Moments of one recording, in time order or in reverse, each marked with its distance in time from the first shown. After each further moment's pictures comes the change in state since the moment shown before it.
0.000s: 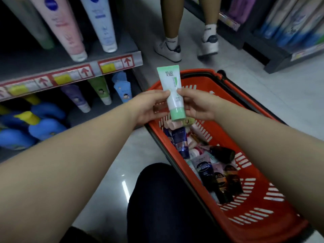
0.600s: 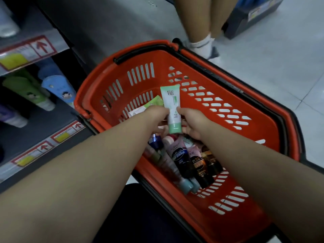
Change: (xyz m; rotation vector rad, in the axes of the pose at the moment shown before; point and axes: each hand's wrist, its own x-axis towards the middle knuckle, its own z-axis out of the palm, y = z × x) left_hand 0.086 -0.098 0.117 0.359 0.005 -0.324; right_hand -0.009 0.115 -0.106 0.188 0.543 0.125
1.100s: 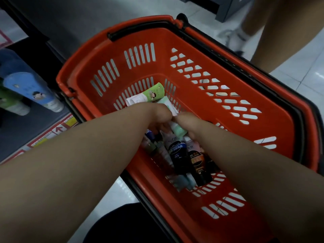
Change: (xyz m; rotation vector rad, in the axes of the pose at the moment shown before) left_hand 0.036 0.000 0.024 0.762 -0.227 -0.091; right_hand 0.035 0.030 -0.018 -0.349 0.112 0.054
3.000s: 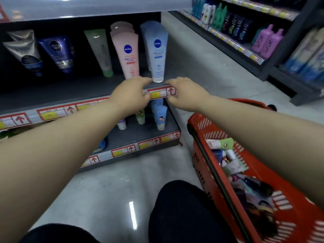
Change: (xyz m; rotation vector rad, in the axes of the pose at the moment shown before) left_hand -0.290 -0.198 -0.187 0.305 1.246 0.249; right_hand -0.181 -0.240 0.199 -1.179 0.015 -1.318
